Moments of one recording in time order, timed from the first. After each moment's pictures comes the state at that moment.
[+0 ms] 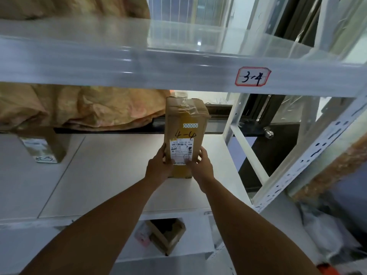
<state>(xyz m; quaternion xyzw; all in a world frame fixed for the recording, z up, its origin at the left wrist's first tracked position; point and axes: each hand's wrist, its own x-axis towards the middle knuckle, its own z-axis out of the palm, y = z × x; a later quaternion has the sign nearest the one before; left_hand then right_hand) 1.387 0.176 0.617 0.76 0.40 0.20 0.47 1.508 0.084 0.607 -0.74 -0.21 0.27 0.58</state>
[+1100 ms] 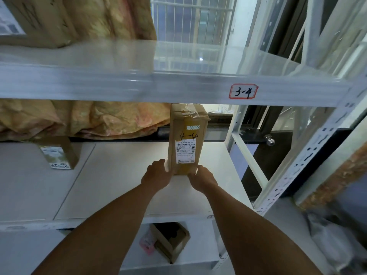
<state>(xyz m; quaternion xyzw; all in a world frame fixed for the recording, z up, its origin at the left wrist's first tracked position) 1.363 0.179 0.635 0.84 0.44 0.06 0.31 1.492 0.073 0.625 -0.89 -0.31 0.24 0.25</state>
